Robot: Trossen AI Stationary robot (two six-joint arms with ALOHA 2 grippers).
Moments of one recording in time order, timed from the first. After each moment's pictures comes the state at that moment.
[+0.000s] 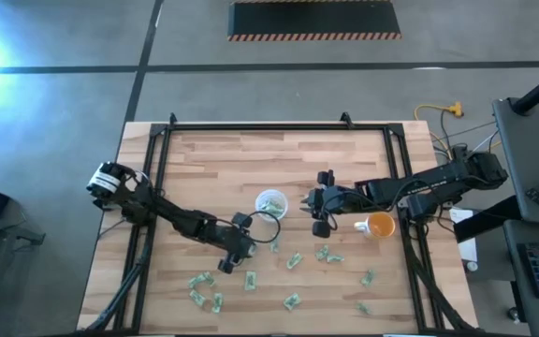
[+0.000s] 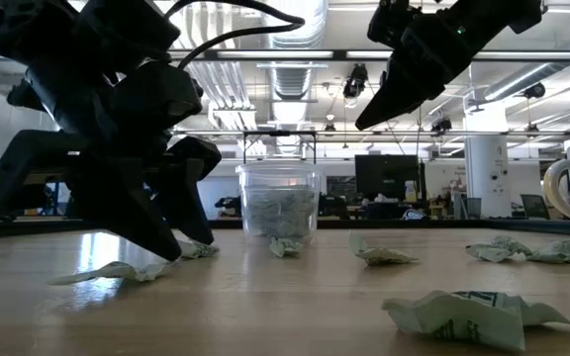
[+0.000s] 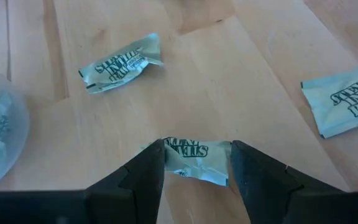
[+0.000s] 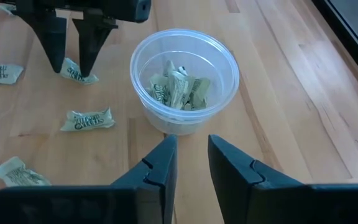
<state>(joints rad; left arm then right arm) -0.32 1.68 0.66 0.25 -0.08 0.11 0.13 1.36 0.80 -0.17 0.26 0.13</state>
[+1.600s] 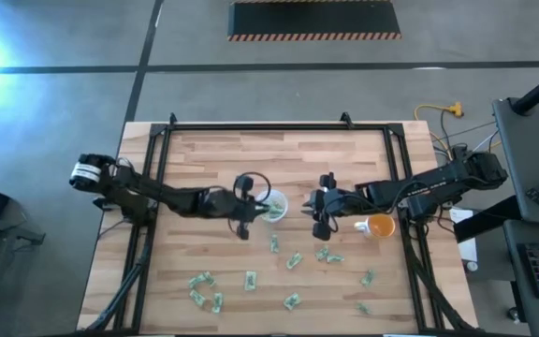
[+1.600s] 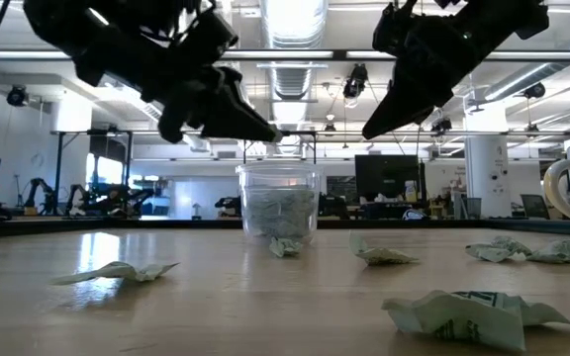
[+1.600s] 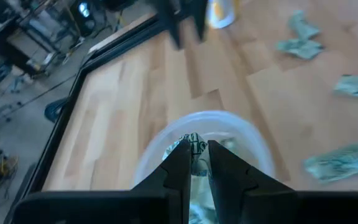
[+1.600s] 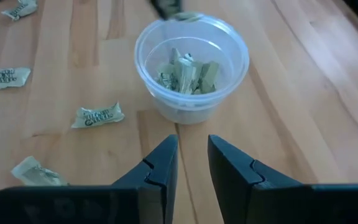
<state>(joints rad) -0.10 1.48 0.66 0.42 -0.26 0.40 0.15 1.36 0.77 -0.15 0.25 0.24</state>
